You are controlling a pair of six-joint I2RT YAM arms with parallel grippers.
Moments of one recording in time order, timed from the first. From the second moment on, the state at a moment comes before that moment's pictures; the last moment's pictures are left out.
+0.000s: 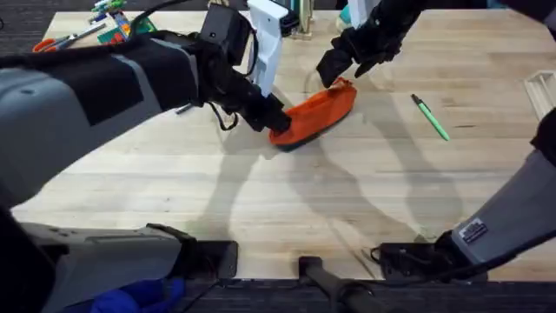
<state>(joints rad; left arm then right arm) -0.32 1.51 0.95 -0.60 0.51 0.41 0.30 1.95 1.72 -1.16 -0.19 -0.15</state>
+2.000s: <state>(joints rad) -0.32 1.51 0.95 -0.61 0.51 0.41 0.30 1.95 1.77 -1.24 -0.22 -0.14</state>
